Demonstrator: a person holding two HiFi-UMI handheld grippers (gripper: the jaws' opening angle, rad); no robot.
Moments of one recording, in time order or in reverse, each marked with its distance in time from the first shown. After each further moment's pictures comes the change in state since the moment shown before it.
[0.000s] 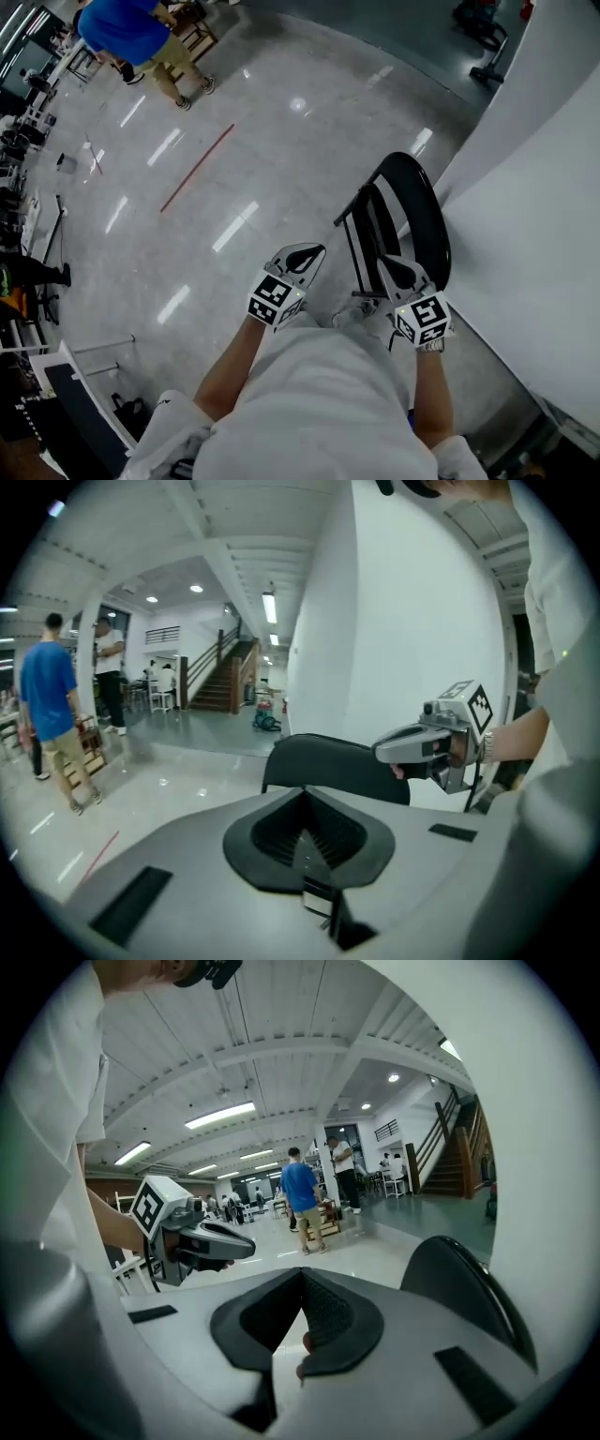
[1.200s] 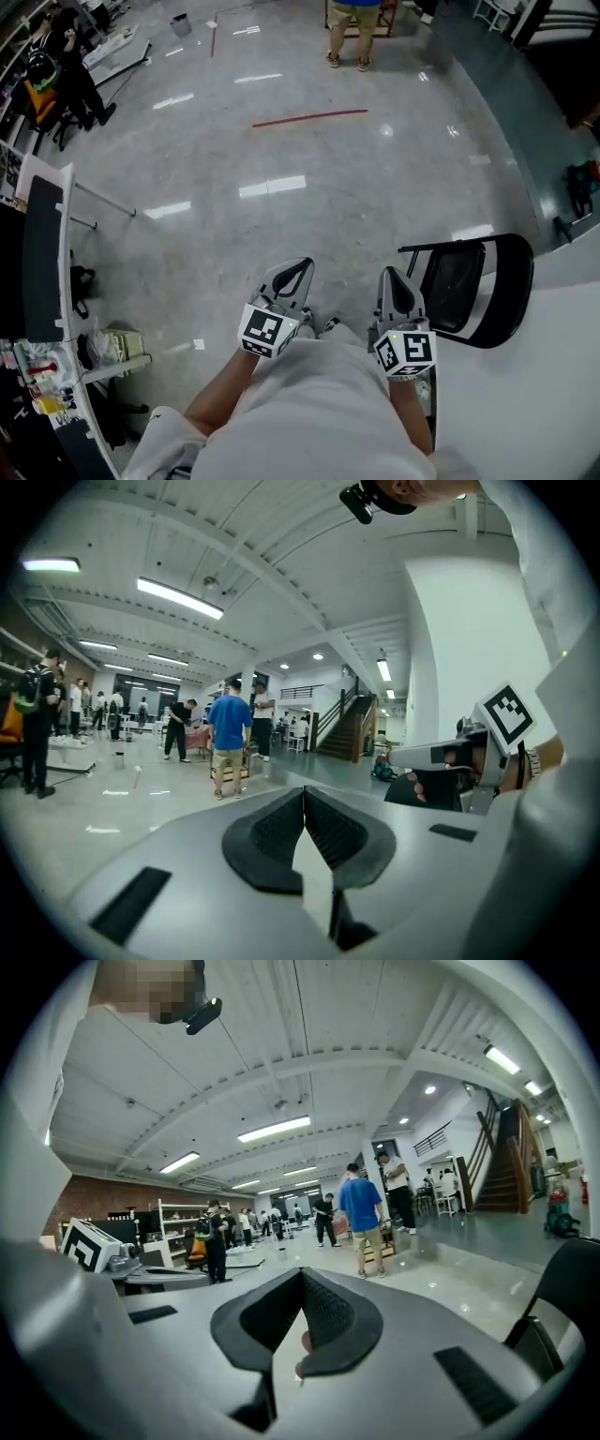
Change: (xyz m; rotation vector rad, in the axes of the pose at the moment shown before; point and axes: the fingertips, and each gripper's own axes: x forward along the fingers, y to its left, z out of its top) left arm -0.447 0.035 -0.146 -0.278 -0.334 0.744; right arm 0.080 0.403 0.048 -0.056 -0.122 0.215
